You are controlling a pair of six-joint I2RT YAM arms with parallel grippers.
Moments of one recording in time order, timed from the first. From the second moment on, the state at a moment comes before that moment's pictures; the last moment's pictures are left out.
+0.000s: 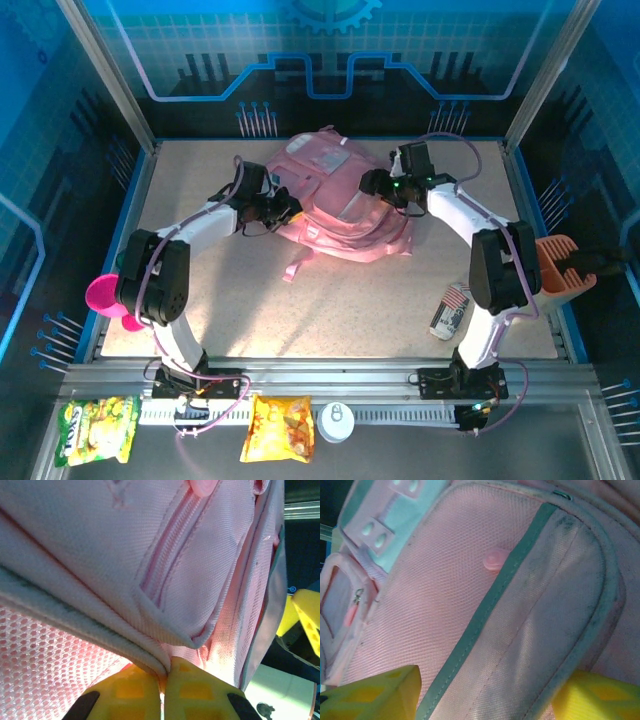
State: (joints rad) left arm -0.26 1.76 1.17 -0.22 0.56 -0.94; right arm 0.25 1.82 1.37 -0.36 -0.32 0.57
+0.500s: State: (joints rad) left arm -0.28 1.76 1.21 -0.26 0.55 -0.95; right arm 0.58 1.44 1.11 -0.41 -0.04 0.62
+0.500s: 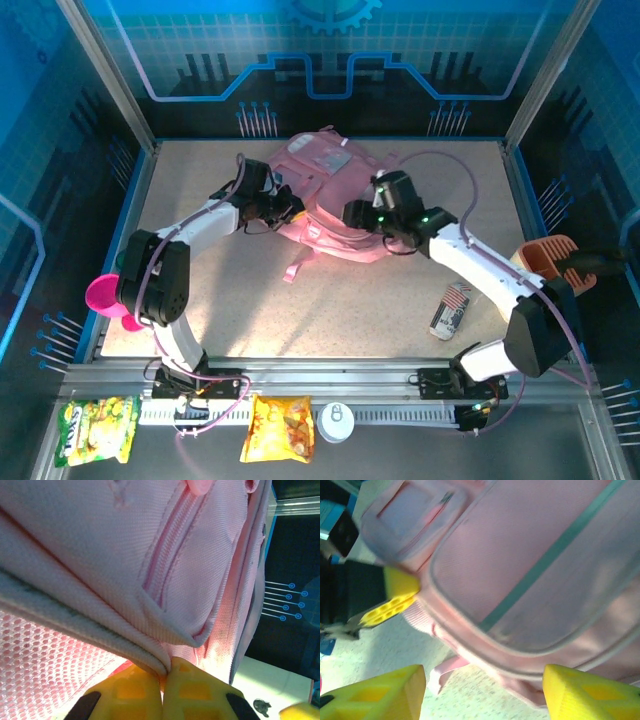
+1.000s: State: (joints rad) left arm -0.35 1.76 1.23 -0.27 0.56 -1.01; right arm 0.78 1.67 1.10 -0.24 0.16 0.78
